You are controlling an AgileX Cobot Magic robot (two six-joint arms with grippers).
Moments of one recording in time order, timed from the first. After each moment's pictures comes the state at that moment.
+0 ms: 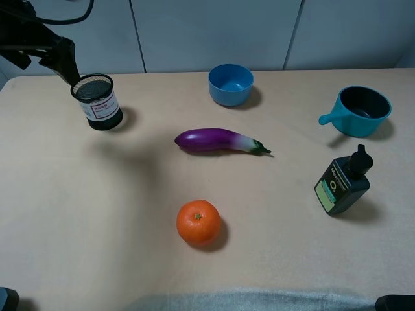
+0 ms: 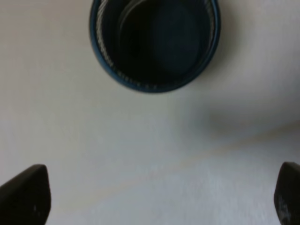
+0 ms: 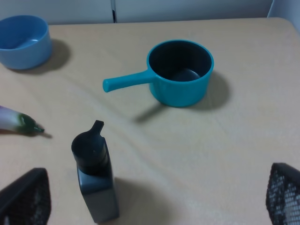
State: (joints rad) left arm -0.12 1.66 -1.27 0.01 0.86 0.24; right arm -0.02 -0.01 -0.49 0.02 1.03 -0.01
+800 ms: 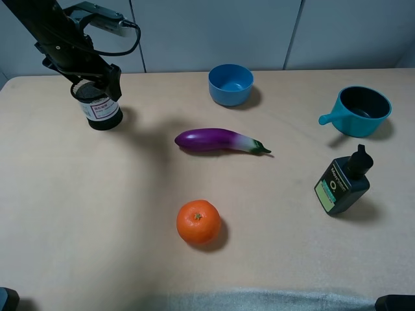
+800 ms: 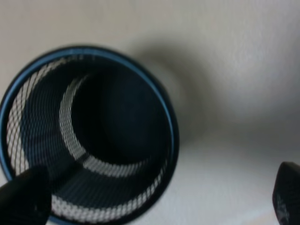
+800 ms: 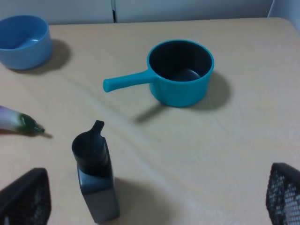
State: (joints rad) left arm -0.21 1.88 -1.30 0.01 0.63 0.25; right arm -0.02 -0.01 -0.49 0.02 1.03 -0.01
